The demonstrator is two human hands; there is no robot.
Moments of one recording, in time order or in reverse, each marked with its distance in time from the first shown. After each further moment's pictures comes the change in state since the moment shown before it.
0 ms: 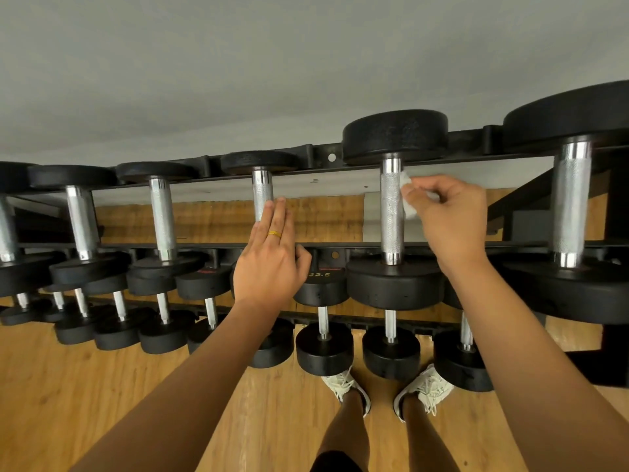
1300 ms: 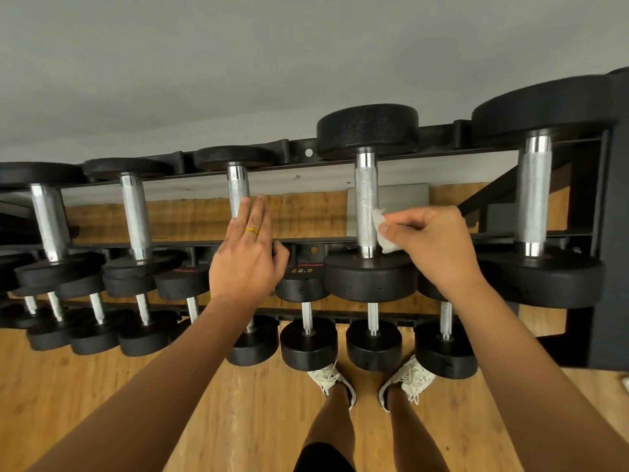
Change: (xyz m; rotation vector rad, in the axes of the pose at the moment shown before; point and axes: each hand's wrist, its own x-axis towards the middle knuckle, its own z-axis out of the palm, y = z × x) left_hand 0.000 0.002 -0.006 -0.008 -0.065 -0.026; right_hand -0.031 0.001 -0.033 -0.162 -0.251 0.136
